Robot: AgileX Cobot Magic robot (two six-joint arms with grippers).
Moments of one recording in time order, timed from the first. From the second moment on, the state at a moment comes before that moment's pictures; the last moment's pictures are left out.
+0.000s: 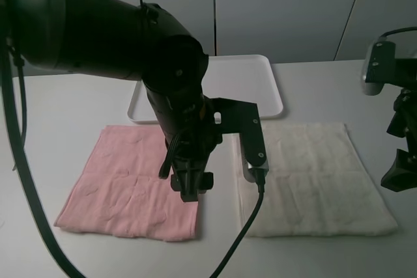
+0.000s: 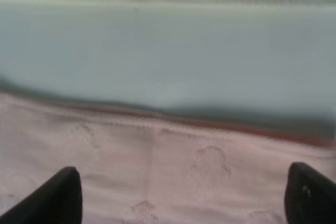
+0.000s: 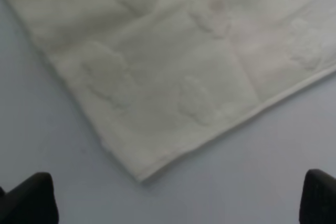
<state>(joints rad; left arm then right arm) -0.96 1.90 -1.26 0.13 0.83 0.50 0.15 1.31 -0.72 0.03 1.01 -0.91</state>
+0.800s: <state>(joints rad) -1.06 1.97 -1.27 0.16 0.81 0.49 0.15 1.37 -0.40 -0.14 0.72 -1.16</state>
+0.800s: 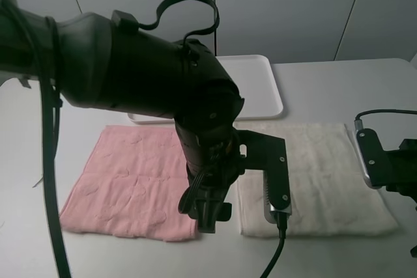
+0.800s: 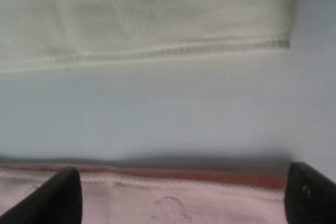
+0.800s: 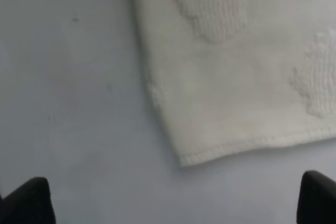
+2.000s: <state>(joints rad) -1.06 1.97 -1.27 0.18 0.79 0.49 0.15 1.50 -0.31 -0.24 0.53 -1.31</state>
